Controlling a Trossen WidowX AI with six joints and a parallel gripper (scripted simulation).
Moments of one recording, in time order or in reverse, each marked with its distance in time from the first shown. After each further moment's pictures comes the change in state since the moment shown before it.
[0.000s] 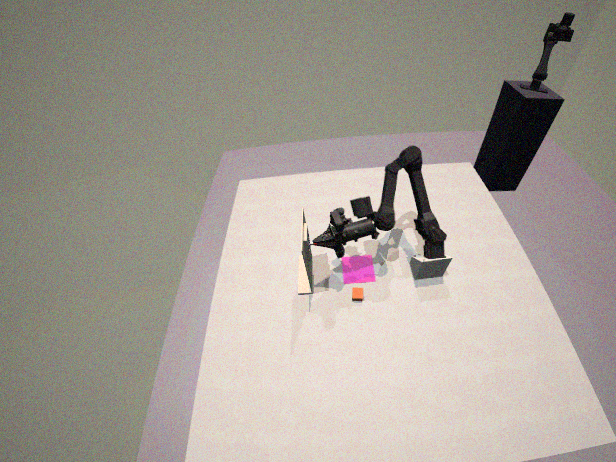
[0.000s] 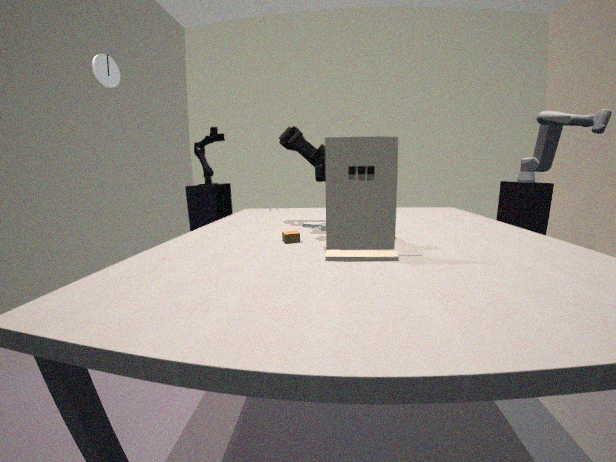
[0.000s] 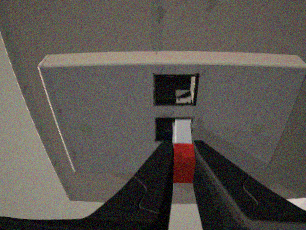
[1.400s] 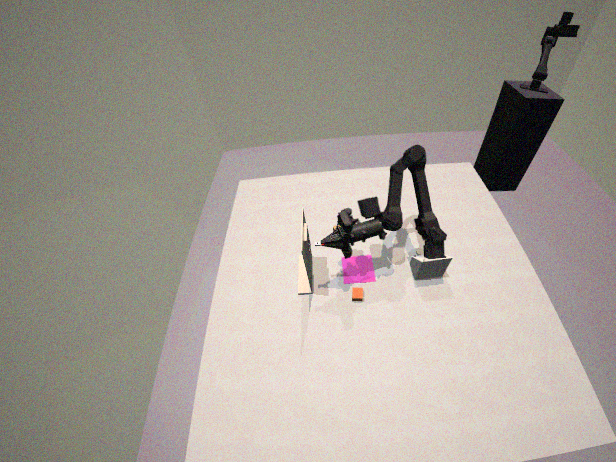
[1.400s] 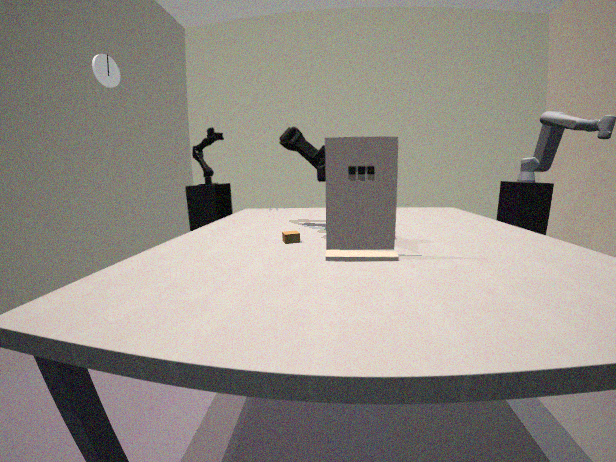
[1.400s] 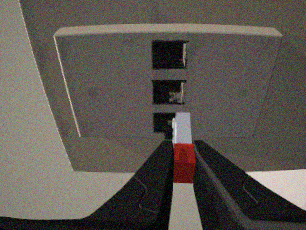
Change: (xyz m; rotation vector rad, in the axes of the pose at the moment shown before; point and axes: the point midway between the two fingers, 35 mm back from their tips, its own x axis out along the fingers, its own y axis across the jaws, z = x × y) arm -0.024 -0.001 -0.010 -0.003 0.004 -0.005
